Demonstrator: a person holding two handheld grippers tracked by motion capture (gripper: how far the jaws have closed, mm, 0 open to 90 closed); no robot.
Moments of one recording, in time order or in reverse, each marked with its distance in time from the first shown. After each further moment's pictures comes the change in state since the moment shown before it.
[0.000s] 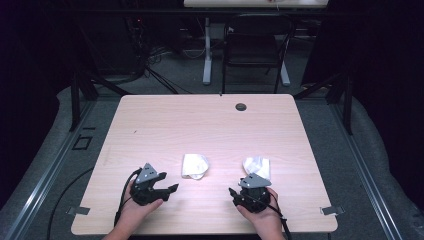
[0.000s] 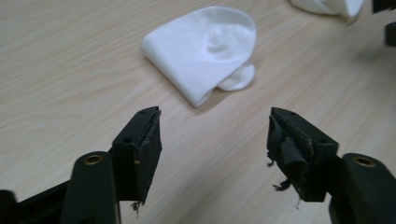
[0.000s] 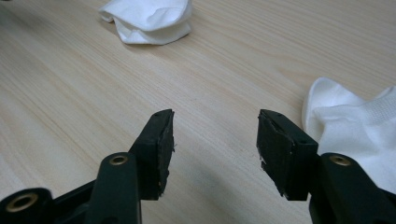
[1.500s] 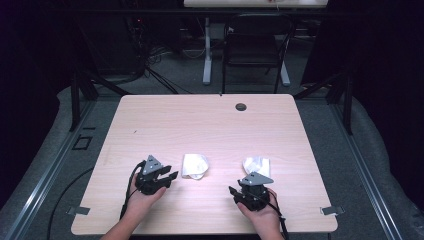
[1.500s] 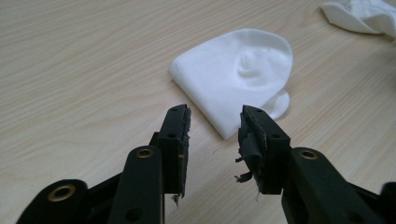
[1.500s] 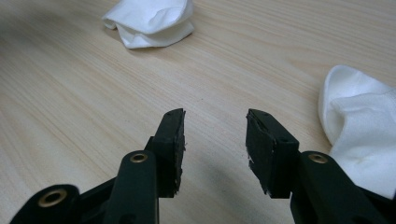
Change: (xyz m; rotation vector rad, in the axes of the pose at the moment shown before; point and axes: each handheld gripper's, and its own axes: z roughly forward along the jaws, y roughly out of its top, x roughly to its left) left arm 0.006 0.022 0.017 -0.008 0.071 -0.047; right arm -0.005 -0.003 0.008 -0.009 0.054 0.095
